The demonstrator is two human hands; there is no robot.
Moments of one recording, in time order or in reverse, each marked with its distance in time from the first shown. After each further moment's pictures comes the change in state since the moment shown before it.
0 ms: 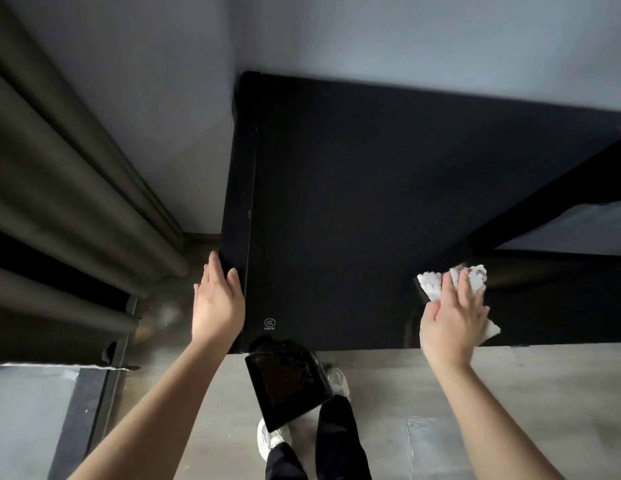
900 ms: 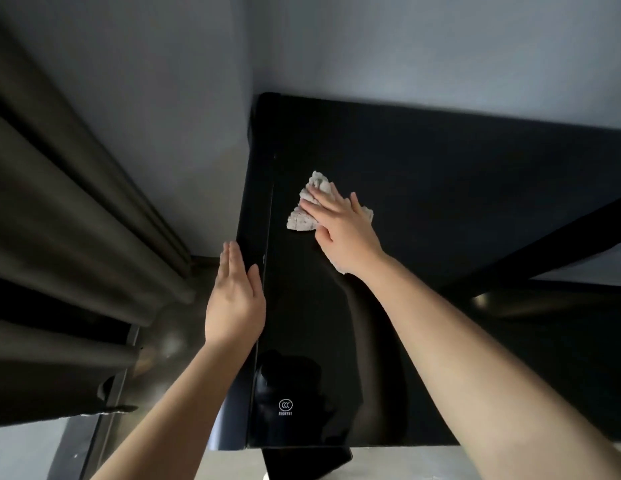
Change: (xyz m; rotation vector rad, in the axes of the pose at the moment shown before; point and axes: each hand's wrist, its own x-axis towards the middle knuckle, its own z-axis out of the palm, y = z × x) left_hand 0.090 0.026 0.011 0.016 0.077 0.121; right_hand 0.145 -0.232 0.048 0.137 -0.152 -0.938
